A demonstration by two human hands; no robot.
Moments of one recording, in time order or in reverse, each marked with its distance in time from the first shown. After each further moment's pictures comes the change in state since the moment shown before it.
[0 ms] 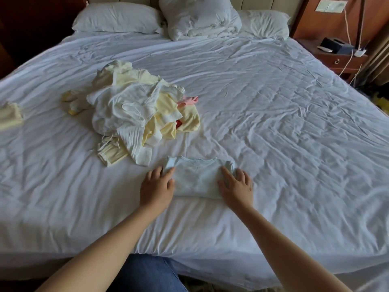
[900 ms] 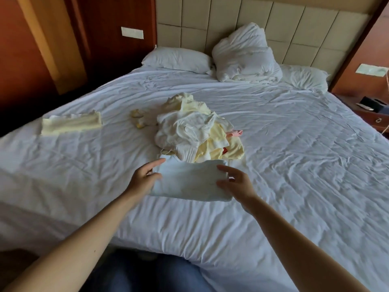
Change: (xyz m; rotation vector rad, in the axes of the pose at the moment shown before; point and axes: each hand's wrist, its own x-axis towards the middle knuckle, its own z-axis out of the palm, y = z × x) left_hand -0.040 -0.115 -0.152 -0.973 0.198 -0.252; right_hand -0.026 -0.155 -0.032 0.812 -0.238 -0.240
